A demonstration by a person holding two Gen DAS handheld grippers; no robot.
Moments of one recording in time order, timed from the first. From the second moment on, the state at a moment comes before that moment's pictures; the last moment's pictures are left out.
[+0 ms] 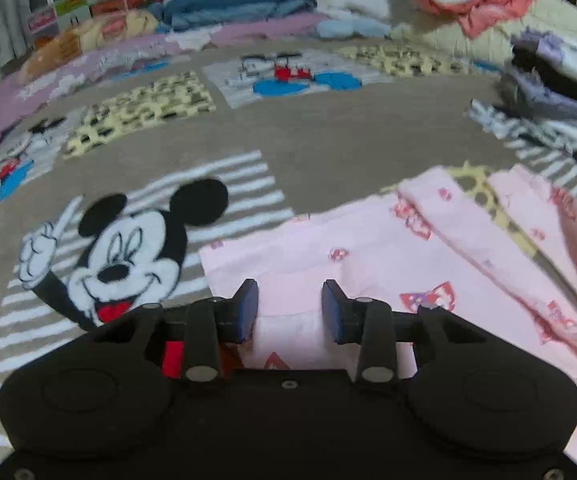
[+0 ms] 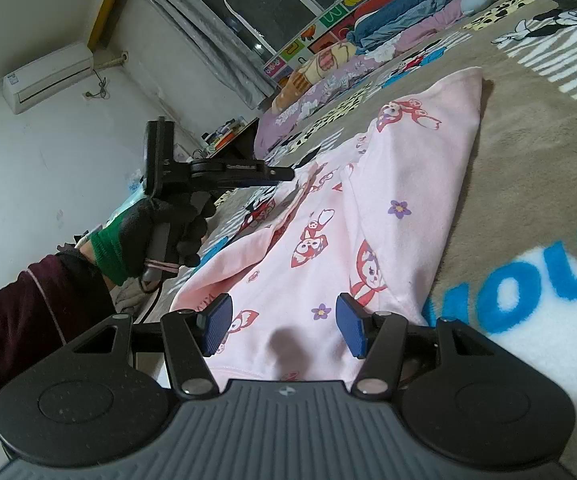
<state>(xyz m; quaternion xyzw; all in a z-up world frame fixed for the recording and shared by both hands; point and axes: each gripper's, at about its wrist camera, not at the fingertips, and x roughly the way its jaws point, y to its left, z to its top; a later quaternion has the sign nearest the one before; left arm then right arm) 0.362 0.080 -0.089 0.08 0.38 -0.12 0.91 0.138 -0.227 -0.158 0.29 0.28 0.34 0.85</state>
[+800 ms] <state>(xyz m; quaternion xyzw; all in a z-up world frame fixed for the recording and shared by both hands) 0.270 0.118 -0.004 -0.04 0.24 -0.11 0.96 0.136 -0.229 -0.158 0.31 0.27 0.35 0.84</state>
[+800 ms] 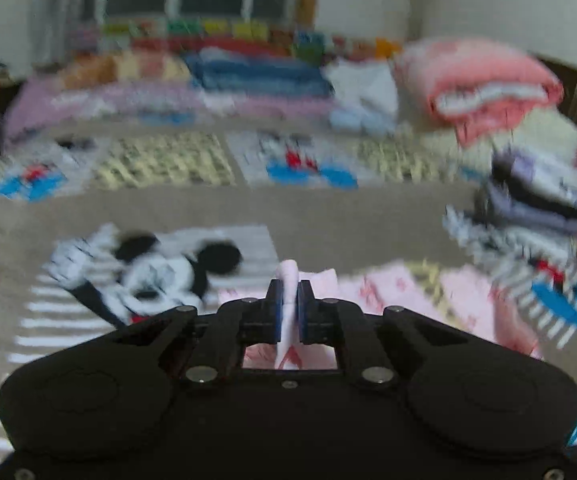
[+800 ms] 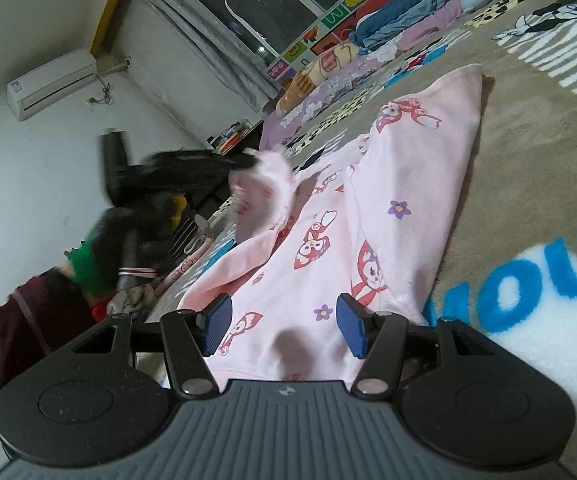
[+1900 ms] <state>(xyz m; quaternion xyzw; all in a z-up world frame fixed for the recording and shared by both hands) 0.106 0.275 -0.069 -0.18 0.19 0.16 0.95 0.135 -0.229 -0.157 0.29 0.26 0.34 0.85</state>
